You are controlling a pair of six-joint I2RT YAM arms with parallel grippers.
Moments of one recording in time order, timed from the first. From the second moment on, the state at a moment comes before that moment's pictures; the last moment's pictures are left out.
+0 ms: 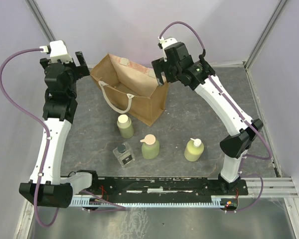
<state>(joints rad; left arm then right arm) -0.06 1.14 1.35 -0.19 -0.32 0.01 0.66 1.85 2.17 -0.96 0.30 0.10</state>
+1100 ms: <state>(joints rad) -0.06 1.12 1.35 -0.20 -0.25 0.03 0.68 1.91 2.16 -0.97 0.29 0.29</state>
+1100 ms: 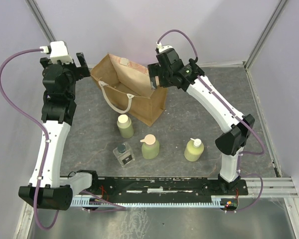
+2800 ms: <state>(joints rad) -0.39 1.62 1.52 -0.34 0.16 0.14 0.39 1.65 1.68 -1.14 0.30 -0.17</state>
